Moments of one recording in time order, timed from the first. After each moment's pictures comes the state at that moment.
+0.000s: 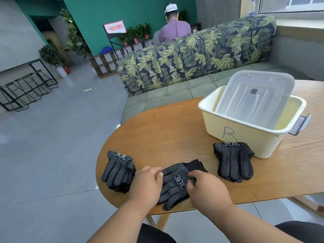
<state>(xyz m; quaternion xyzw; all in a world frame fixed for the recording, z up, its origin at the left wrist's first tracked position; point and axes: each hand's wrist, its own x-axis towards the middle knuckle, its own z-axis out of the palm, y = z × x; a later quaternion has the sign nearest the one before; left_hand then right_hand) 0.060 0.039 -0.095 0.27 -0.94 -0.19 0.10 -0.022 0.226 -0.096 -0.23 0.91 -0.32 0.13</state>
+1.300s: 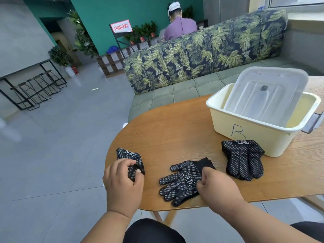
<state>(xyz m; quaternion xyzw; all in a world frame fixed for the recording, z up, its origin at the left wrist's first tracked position) 0.118 0.017 -0.062 0.31 -0.87 -0.10 0.36 -0.026 0.231 -0.097 -0.23 0.92 -0.30 0.13</state>
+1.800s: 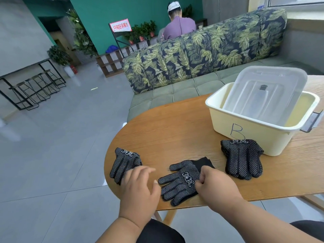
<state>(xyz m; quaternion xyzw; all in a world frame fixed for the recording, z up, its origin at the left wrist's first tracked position) 0.114 0.043 -0.081 0.25 -0.93 -0.09 0.25 -0.027 0.232 -0.097 -0.23 0.91 -0.32 0.14</state>
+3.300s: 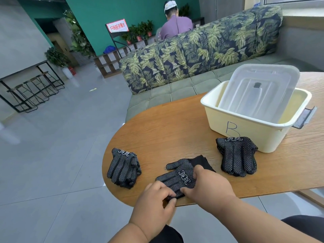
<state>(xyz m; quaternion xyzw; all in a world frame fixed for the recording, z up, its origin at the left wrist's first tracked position) 0.116 0.067 -0.117 0.12 -0.97 -0.17 0.11 -0.020 0.228 -0.094 -0.27 0.92 -0.26 0.14</state>
